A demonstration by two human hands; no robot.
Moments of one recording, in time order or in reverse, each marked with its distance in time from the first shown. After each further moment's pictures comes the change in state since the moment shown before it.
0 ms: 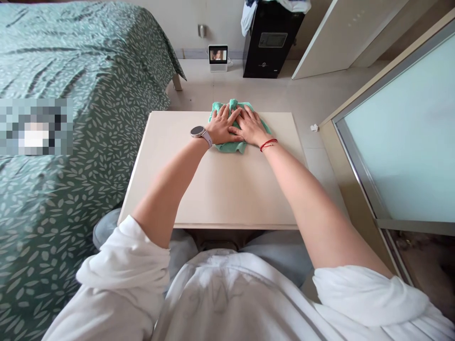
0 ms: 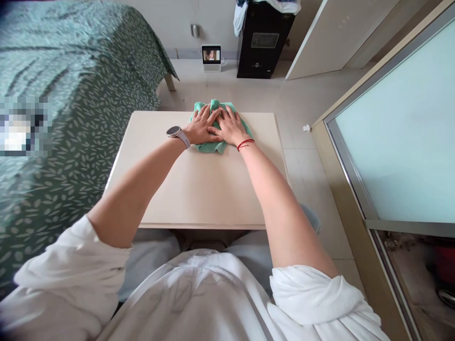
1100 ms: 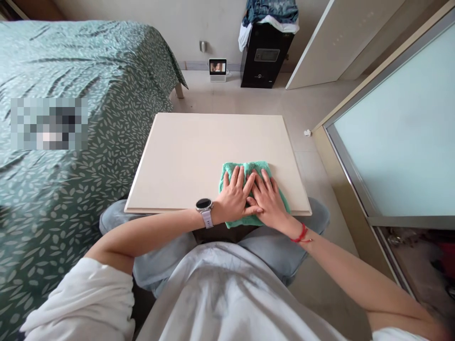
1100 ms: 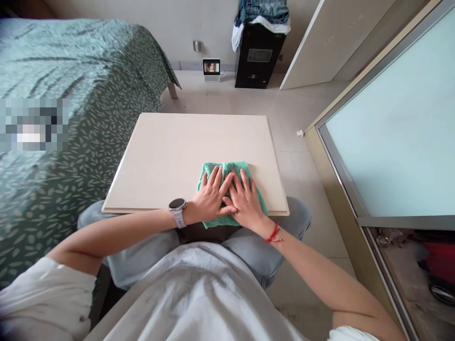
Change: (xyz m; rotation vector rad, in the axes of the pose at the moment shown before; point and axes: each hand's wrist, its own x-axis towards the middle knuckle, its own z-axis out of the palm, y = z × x) left_hand -0.214 0.182 0.051 -0.014 0.013 0.085; right_hand -0.290 -0.096 0.041 -0.062 0.119 0.035
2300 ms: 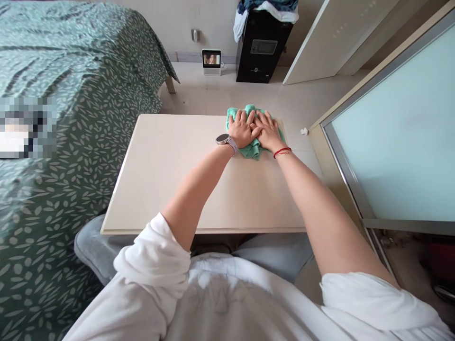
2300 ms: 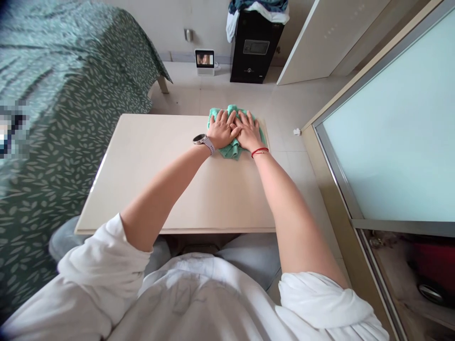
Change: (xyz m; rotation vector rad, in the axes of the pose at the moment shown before) left_hand 0.254 -0.100 -0.014 0.027 0.112 -0.235; right_hand 0.253 0.167 -0.010 0.036 0.004 0.178
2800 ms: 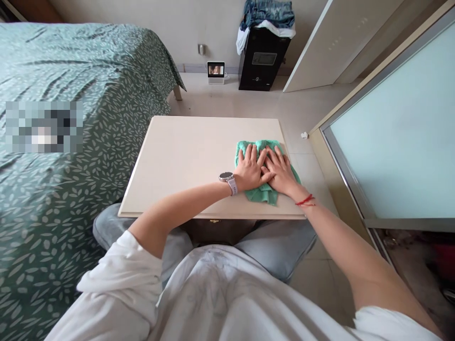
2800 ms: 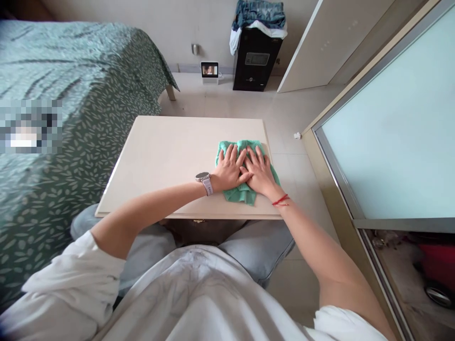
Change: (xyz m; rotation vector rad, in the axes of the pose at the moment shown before) left_hand -0.149 0.066 0.011 0.026 -0.029 0.189; right_hand -0.186 -0.032 -0.009 -0.142 -0.024 -0.080
